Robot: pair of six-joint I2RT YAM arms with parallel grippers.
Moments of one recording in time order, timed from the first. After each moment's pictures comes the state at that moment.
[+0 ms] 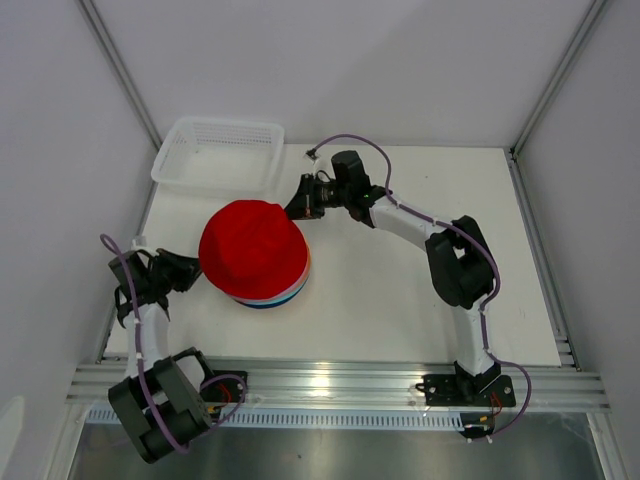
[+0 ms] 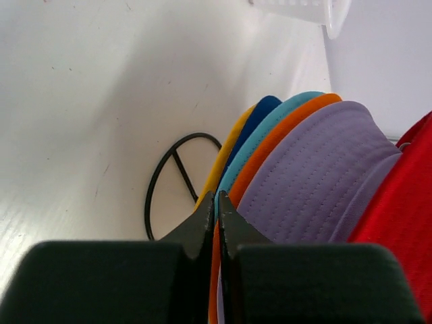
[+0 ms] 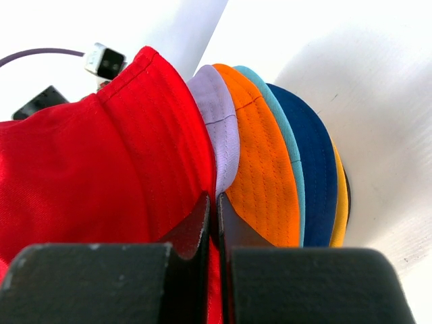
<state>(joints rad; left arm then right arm) 0.55 0.95 0.40 -0.12 0.70 -0.75 0.63 2.08 1.61 0.08 -0.77 0.74</state>
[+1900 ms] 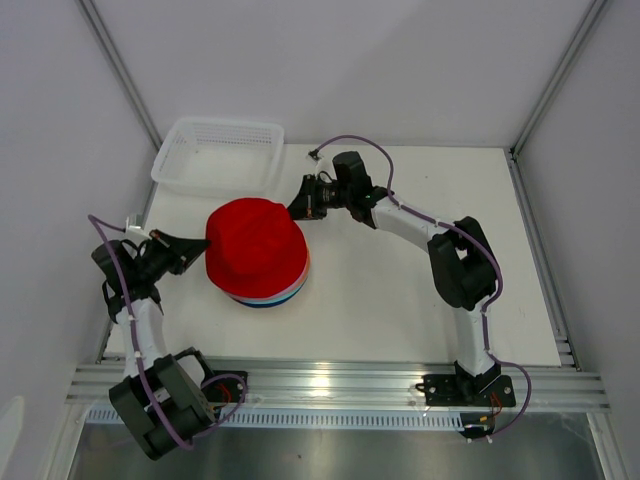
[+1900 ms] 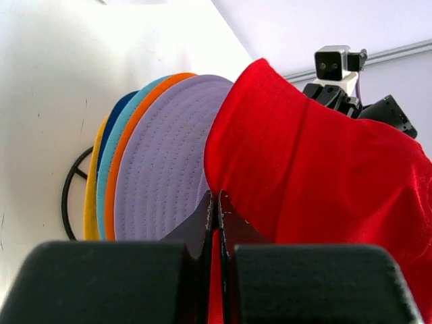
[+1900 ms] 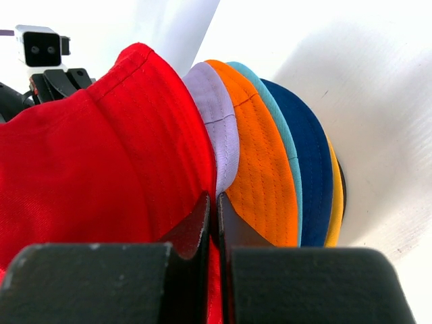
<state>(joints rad) 0.59 0.95 0.50 0.02 1.06 -0.75 0.62 2.06 1.59 0.07 -0.74 0.74</state>
